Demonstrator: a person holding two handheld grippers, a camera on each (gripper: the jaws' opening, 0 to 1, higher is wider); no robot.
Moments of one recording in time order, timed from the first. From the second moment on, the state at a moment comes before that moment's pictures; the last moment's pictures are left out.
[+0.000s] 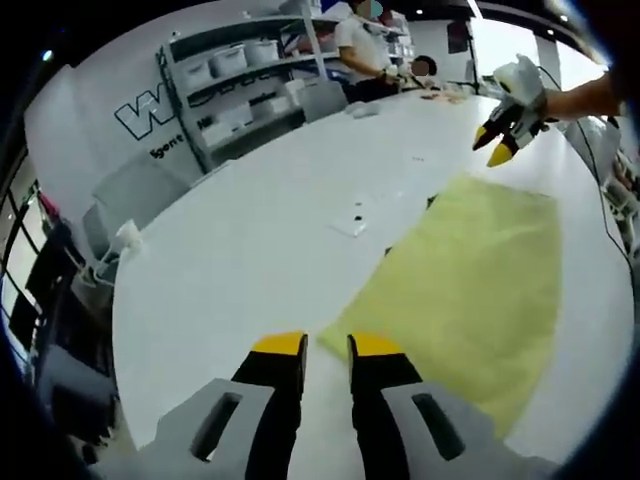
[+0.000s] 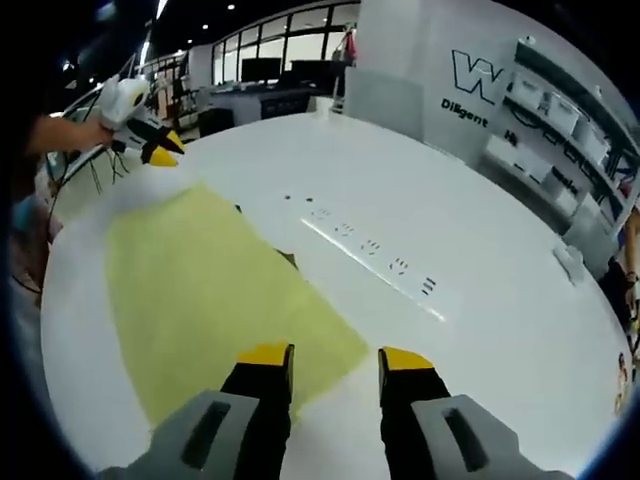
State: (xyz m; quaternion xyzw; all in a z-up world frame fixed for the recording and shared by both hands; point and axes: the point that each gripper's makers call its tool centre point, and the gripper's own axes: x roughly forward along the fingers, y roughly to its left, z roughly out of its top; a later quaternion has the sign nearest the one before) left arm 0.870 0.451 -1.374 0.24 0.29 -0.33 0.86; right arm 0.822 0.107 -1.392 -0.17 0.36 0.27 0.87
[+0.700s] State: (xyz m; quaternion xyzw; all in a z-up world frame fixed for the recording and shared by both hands) left arm 0.843 0.456 -1.366 0.18 0.29 -0.33 0.88; right arm 0.792 0.118 -1.378 -0.13 0.35 0.30 0.88
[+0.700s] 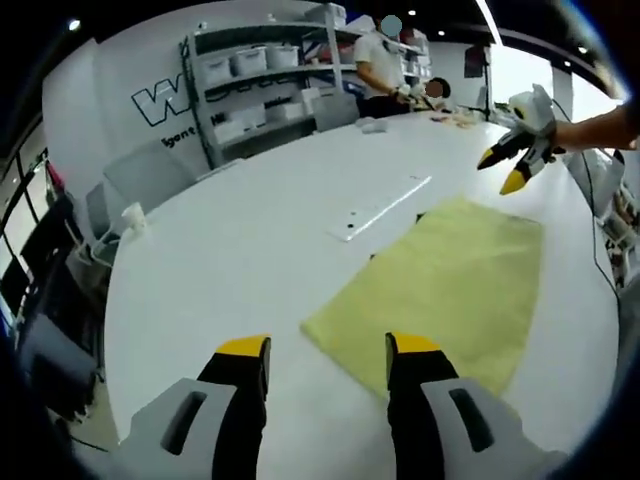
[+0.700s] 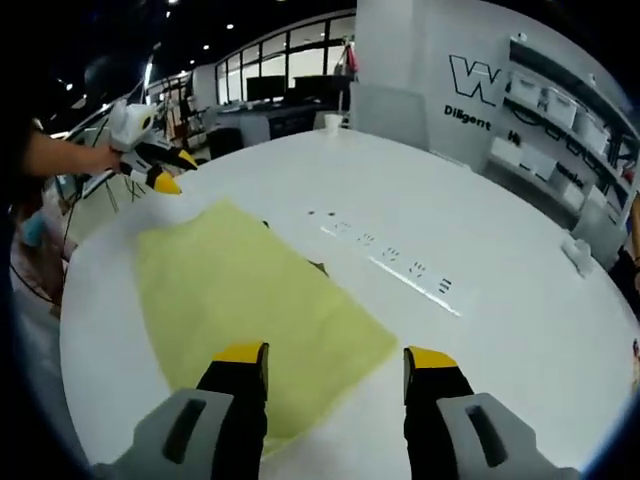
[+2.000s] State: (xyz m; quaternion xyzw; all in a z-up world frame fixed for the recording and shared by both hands) left arm 0.742 0.454 -1.394 0.10 0.33 -0.36 0.87; right arm 0.709 0.121 -1.399 -0.06 0.38 0.31 0.87
